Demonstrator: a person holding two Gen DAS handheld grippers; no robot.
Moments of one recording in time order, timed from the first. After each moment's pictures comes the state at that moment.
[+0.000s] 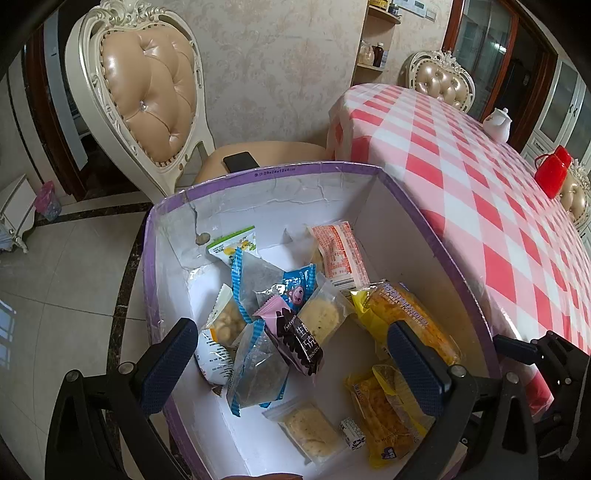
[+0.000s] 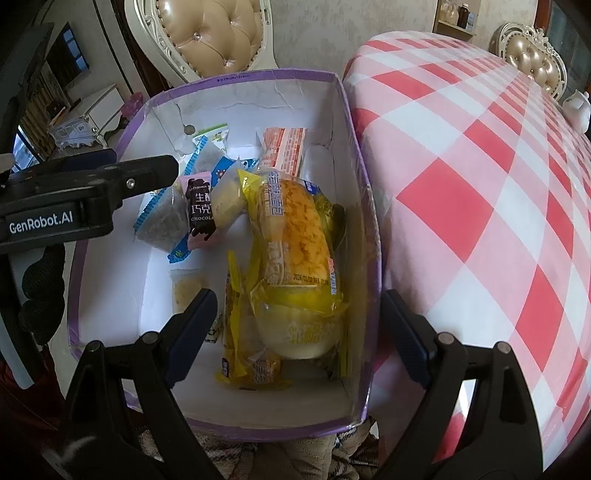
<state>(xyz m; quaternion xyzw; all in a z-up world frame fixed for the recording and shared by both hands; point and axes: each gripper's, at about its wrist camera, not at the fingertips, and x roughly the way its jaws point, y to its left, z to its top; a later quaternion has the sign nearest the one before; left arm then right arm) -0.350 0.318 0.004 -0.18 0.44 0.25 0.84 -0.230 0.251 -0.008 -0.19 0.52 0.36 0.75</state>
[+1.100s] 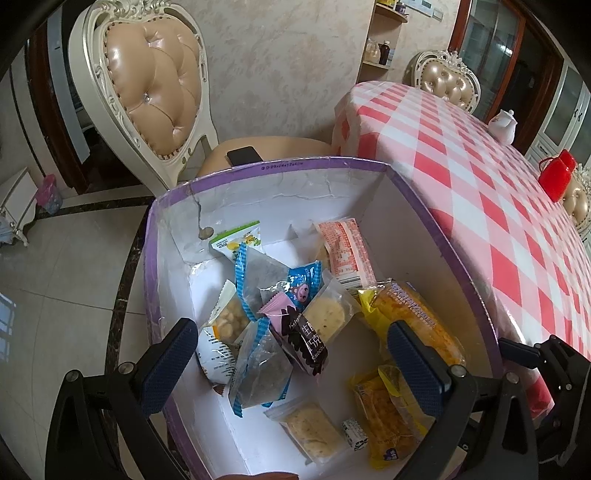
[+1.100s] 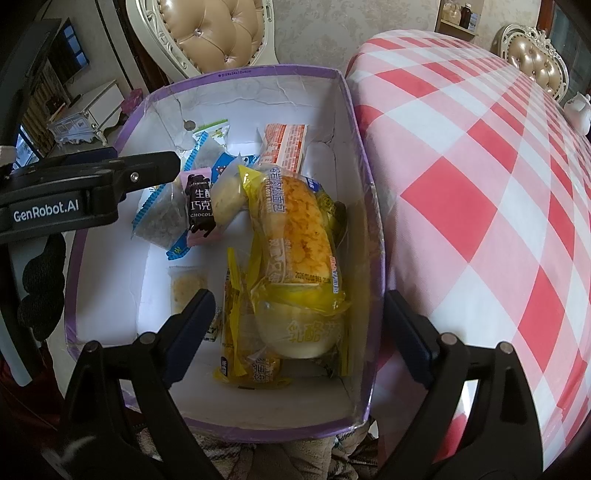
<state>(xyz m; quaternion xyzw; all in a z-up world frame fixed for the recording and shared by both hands) -0.351 0.322 -0.001 -0.19 0.44 0.25 0.84 -0.232 0.253 -0.010 -0.19 0.52 0.36 0.75</state>
